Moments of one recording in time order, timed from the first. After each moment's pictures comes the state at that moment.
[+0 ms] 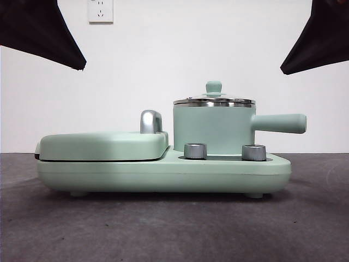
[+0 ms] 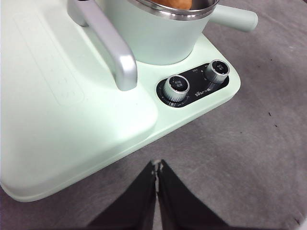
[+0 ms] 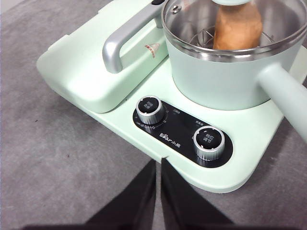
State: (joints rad) left arm -0.64 0.88 0.73 -0.41 0.10 -0.20; right arm 0.45 0.79 0.61 -0.32 -0.29 0.09
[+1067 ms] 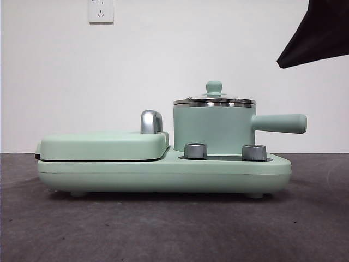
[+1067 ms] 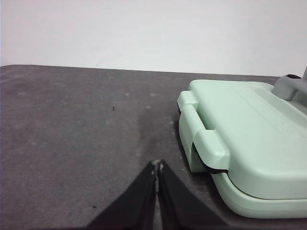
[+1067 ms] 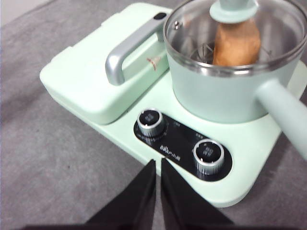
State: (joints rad) left arm -0.07 0.00 0.04 -0.10 0.04 -0.07; right arm 0.45 0.79 0.61 -0.28 -0.29 0.09
